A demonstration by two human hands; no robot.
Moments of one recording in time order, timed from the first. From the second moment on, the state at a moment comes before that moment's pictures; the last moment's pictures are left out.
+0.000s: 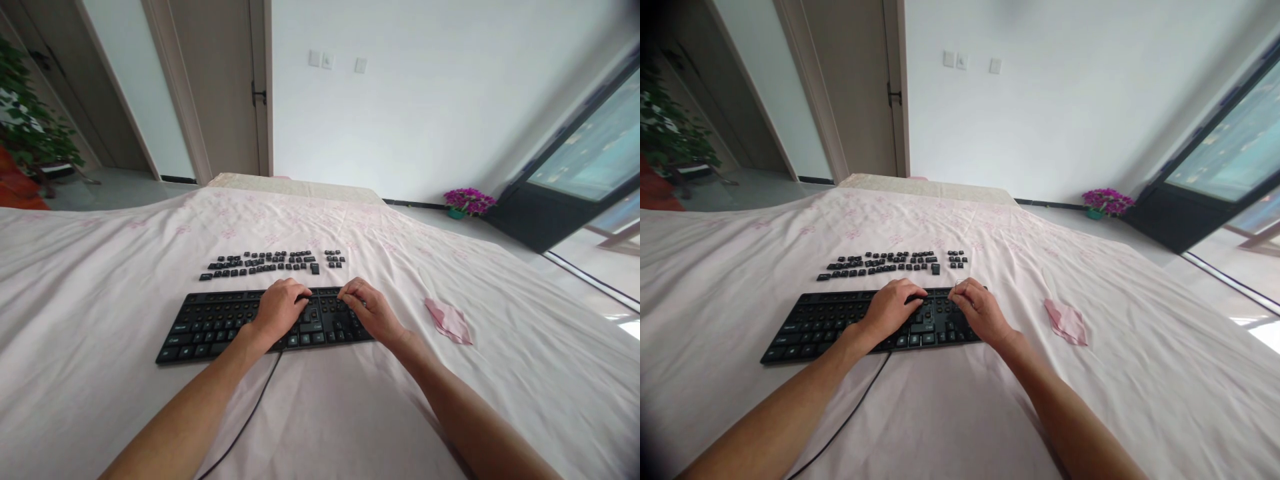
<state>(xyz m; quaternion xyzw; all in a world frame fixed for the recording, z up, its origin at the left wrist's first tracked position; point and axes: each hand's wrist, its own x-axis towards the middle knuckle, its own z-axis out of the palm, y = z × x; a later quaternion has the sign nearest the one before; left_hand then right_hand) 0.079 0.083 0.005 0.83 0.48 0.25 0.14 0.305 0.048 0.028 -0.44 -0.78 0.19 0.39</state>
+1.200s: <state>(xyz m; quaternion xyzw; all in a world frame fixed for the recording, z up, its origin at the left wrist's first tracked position) 0.144 0.071 0.006 0.83 0.47 0.26 0.18 0.308 0.045 0.003 -0.50 -0.72 0.14 0.46</state>
